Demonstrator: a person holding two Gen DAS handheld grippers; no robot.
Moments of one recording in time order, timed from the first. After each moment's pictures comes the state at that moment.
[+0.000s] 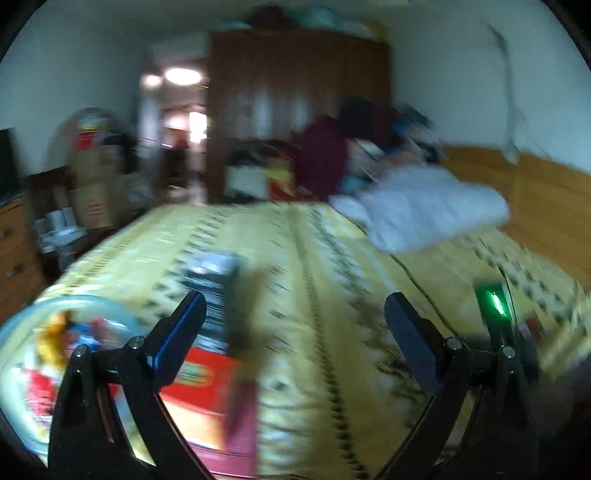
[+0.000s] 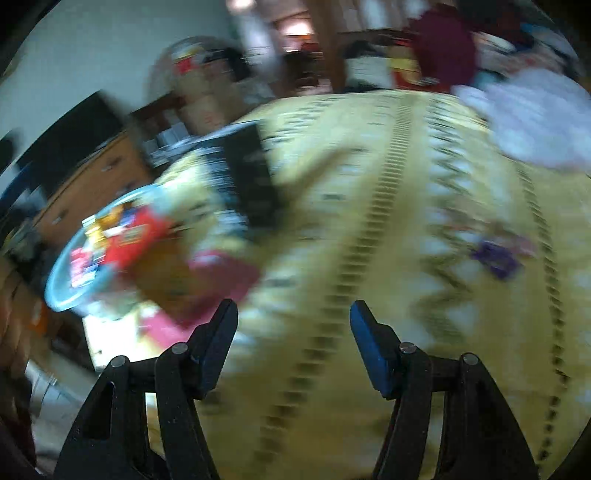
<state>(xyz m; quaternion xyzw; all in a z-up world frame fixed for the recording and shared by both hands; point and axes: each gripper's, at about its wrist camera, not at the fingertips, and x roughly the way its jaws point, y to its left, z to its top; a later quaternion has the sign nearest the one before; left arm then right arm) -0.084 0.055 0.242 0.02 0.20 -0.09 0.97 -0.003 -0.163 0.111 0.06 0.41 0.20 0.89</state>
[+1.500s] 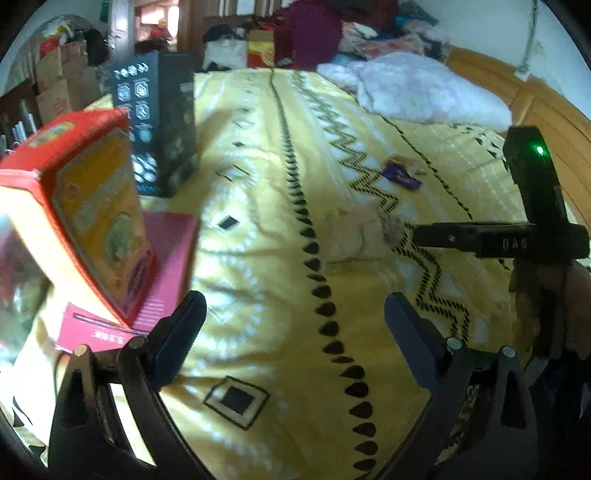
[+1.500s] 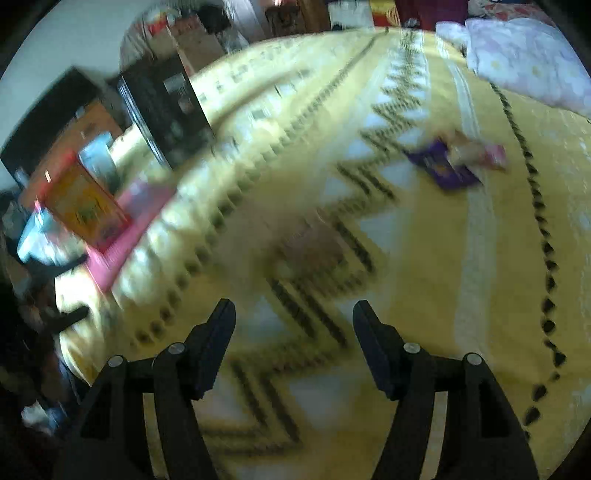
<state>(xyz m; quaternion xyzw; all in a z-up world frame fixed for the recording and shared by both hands) -0.076 0.044 0.094 -0.01 0.41 -0.10 0.91 0.016 -0.210 0.037 0.08 0.49 0.26 0.83</state>
